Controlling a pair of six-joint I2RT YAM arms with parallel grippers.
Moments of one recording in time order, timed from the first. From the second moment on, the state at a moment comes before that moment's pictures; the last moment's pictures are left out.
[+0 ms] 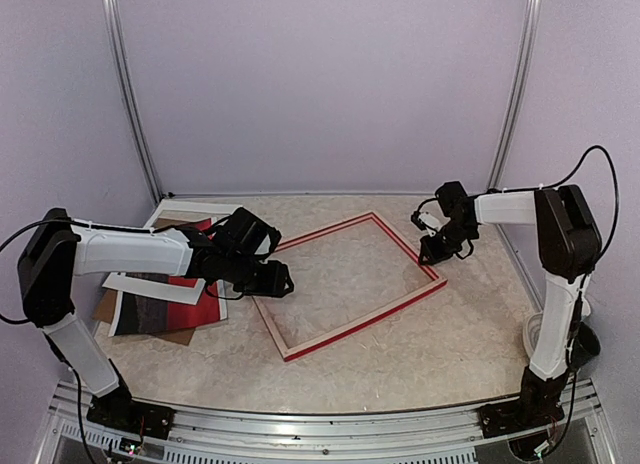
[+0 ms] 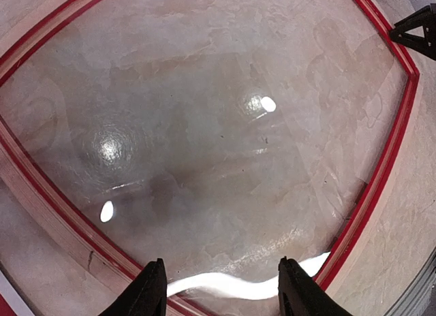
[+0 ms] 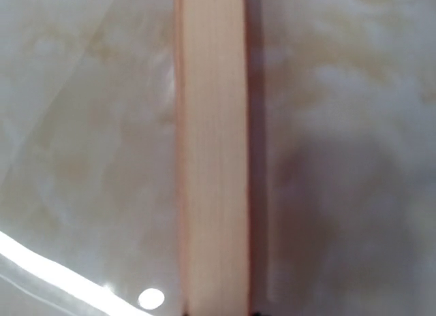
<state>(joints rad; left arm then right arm) -0.77 1.68 1.05 -0.29 0.03 -0.54 0.26 2.02 1.39 -0.52 -0.20 -0.16</state>
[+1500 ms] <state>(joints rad) -0.84 1.64 1.05 -0.14 -0.13 -0.63 0.28 1.49 0.98 -0.49 0.03 0.17</state>
